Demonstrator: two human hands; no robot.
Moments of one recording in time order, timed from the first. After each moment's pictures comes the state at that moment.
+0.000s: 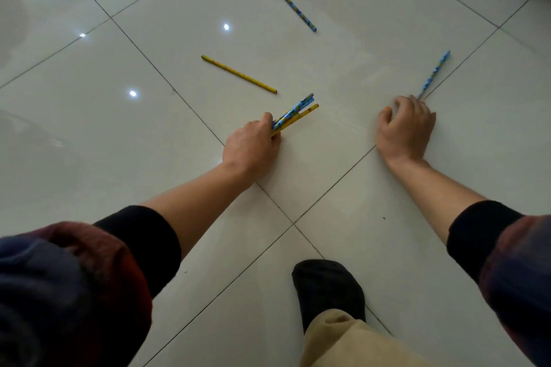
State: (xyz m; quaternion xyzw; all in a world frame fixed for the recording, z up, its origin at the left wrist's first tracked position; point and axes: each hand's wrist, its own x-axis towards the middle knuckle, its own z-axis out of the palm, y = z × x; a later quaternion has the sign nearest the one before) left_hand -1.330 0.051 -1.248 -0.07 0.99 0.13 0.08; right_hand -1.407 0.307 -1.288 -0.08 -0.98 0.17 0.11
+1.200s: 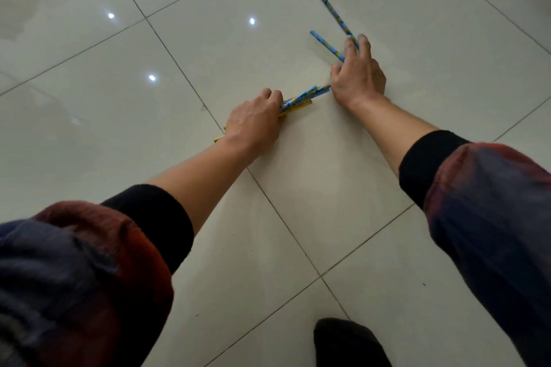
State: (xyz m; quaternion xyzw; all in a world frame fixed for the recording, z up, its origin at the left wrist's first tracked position) left_hand -1.412 -0.026 -1.253 -0.03 0.99 0.09 0.04; right_hand -1.543 0.136 -1.269 0.09 -0.98 0.15 -0.04
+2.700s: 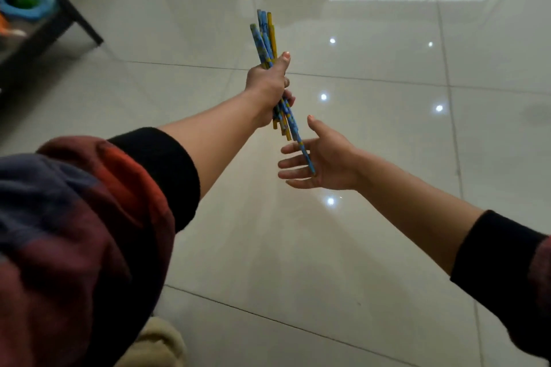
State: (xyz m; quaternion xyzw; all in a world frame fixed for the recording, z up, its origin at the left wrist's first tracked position) left_hand -1.130 -0.303 -1.078 -0.53 0.48 0.62 -0.32; right_hand -1.212 -0.180 -1.118 0.11 -0.52 0.36 -0.76
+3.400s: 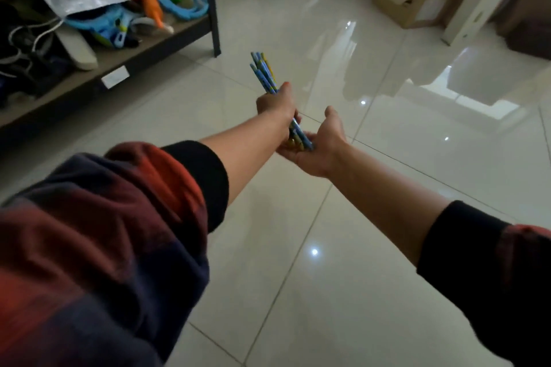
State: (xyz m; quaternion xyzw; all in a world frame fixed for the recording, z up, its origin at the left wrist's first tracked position) left_hand -0.860 -0.525 -1.053 -0.62 0.26 0.59 -0.46; right_hand -0.922 -0.457 -1.039 -0.01 -0.50 0.48 -0.72
